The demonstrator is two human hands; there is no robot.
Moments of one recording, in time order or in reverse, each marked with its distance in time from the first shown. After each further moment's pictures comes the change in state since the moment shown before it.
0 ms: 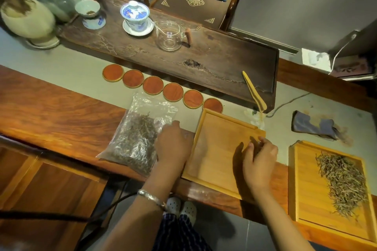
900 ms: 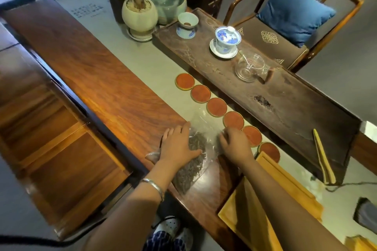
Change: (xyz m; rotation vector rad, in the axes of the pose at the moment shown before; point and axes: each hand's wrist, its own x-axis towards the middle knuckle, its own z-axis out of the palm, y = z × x) left_hand 0.061 -0.133 -0.037 0.117 0.139 -0.031; right_hand 0.048 -0.169 0.161 -0.236 -0.659 -0.733
